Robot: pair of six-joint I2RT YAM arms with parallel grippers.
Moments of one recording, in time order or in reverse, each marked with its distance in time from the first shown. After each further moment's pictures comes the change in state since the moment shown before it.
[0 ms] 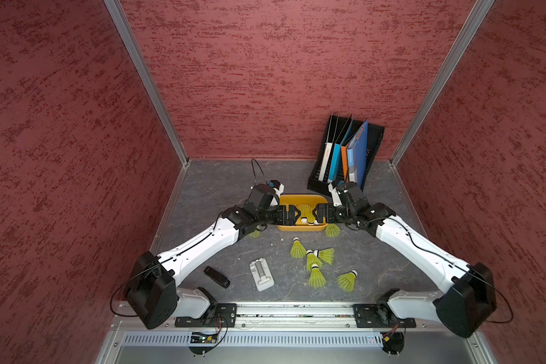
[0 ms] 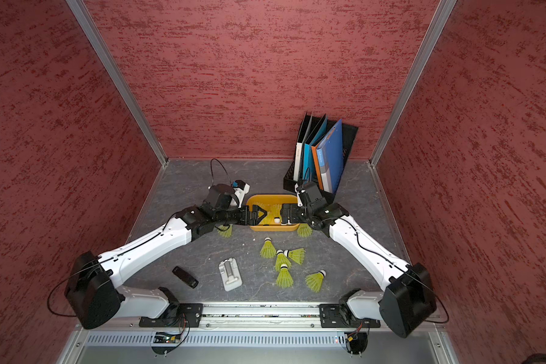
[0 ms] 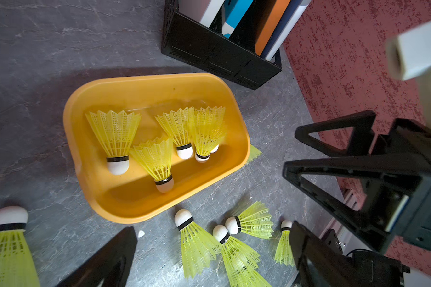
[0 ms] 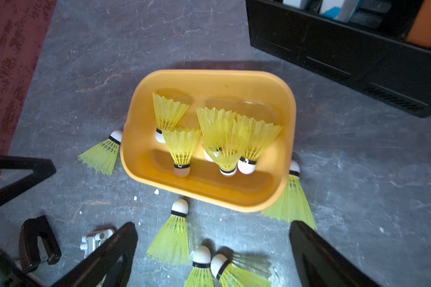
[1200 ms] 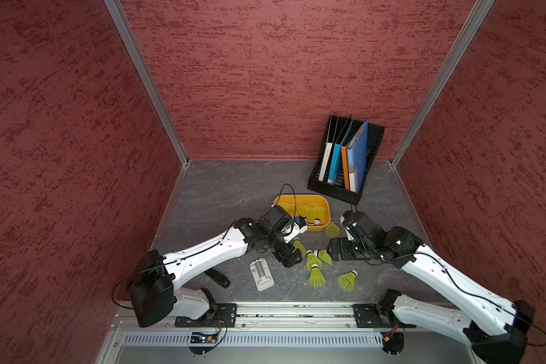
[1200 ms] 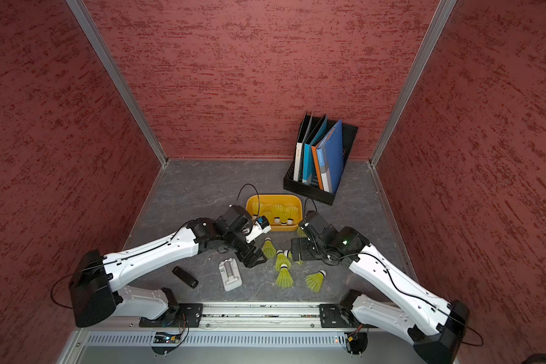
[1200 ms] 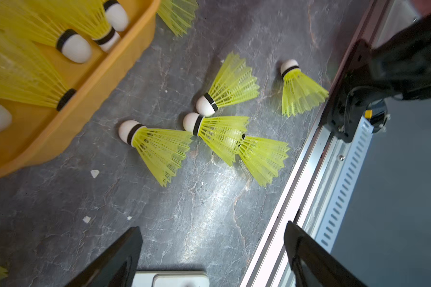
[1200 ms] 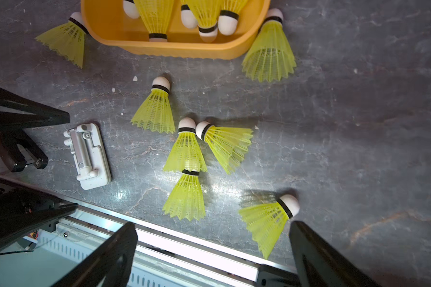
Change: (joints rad) left arm -0.263 0.043 -0.022 -0.304 0.055 0.502; right arm 0.251 -0.302 -0.077 -0.495 0.082 0.245
